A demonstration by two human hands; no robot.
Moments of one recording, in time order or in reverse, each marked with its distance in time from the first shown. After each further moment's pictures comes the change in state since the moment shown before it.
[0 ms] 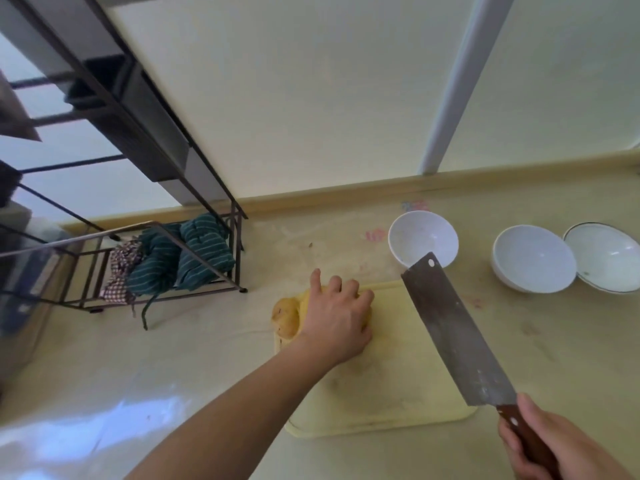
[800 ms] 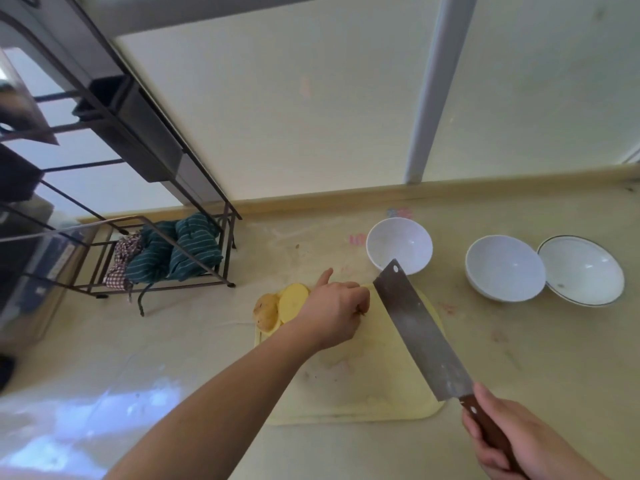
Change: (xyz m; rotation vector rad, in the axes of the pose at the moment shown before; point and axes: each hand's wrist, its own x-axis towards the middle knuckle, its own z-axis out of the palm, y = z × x) left_hand 0.023 0.026 -0.012 -0.352 0.022 0.015; right_hand 0.003 -0.012 -0.026 0.089 -0.133 0.038
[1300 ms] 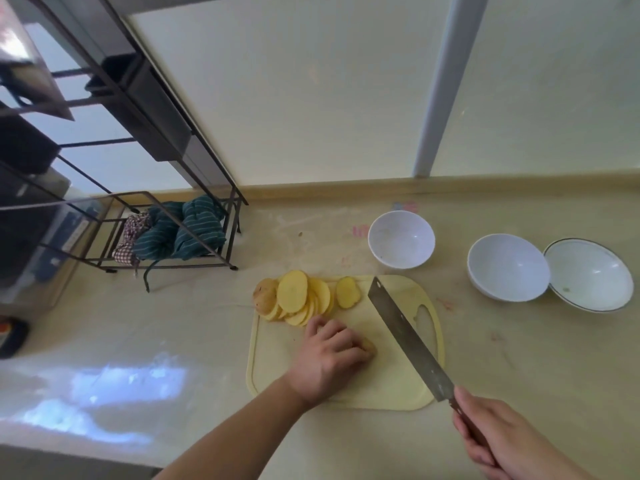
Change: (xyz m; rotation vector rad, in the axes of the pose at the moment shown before) left_hand -0.070 0.001 0.091 0.070 0.563 0.322; right_hand 0.004 0.005 -0.009 -0.237 0.054 0.021
